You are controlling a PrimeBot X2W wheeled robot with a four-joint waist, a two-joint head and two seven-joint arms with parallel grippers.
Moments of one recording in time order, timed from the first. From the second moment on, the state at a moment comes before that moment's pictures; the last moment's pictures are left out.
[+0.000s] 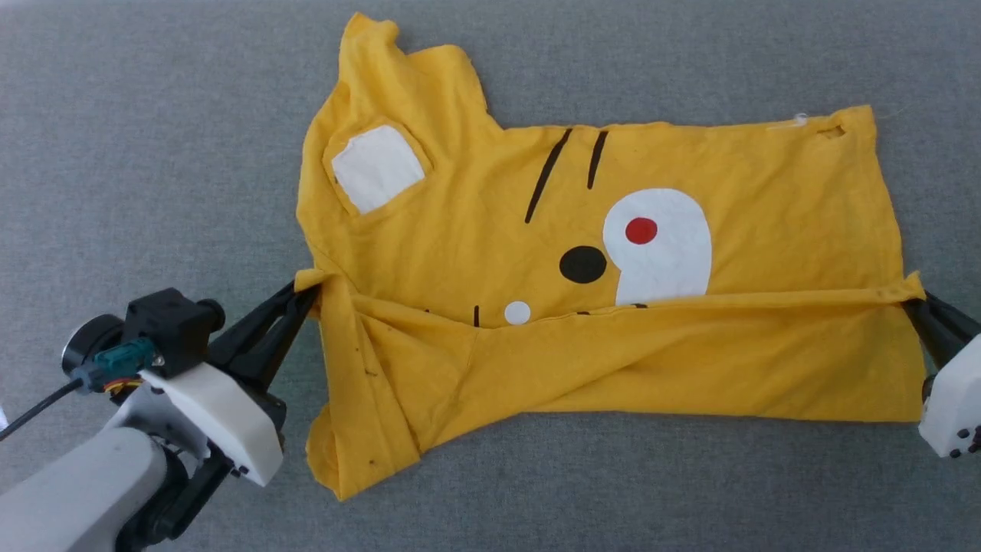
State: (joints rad) left arm -0.48 0.94 -0.87 -0.17 -0.90 0.18 -0.12; right arm -0.12 -0.52 -0.01 -0.05 0.44 0.13 0.42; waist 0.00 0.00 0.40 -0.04
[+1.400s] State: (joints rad) left arm 0.09 0.46 -0.37 -0.30 -0.50 0.45 -0.26; right arm 0.17 -0.06 -0.27 -0.18 0.13 0.13 -0.11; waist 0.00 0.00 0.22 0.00
